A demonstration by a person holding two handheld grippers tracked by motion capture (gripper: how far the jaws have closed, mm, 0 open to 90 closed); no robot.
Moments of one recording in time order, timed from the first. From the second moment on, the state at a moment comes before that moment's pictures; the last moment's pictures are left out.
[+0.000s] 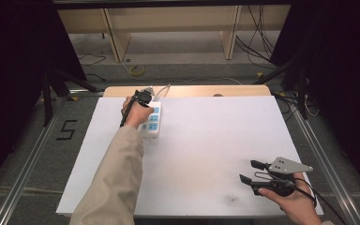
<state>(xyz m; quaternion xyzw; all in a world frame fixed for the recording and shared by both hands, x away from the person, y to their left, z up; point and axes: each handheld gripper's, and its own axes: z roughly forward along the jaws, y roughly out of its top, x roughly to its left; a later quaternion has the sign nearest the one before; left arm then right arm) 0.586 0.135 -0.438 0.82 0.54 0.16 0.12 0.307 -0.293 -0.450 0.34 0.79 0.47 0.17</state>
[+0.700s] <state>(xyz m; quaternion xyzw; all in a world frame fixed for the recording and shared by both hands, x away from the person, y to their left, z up) 0.585 0.133 -0.438 0.82 0.53 0.17 0.12 0.307 -0.292 -0.450 0.34 0.80 0.47 0.17</state>
